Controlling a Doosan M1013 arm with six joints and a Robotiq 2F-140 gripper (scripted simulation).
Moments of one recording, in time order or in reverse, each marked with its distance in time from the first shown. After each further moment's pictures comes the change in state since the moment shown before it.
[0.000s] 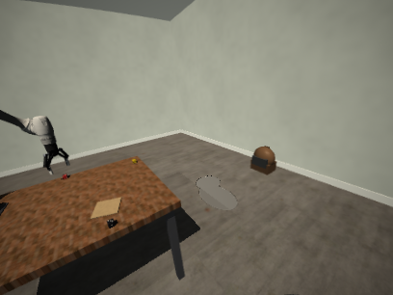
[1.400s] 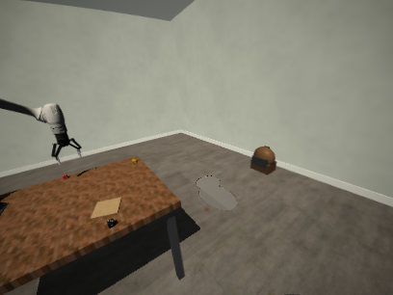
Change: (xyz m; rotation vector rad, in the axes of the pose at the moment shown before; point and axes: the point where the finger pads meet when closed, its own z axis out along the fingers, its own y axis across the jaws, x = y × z) arm -0.124 0.016 -0.076 0.000 0.001 0.373
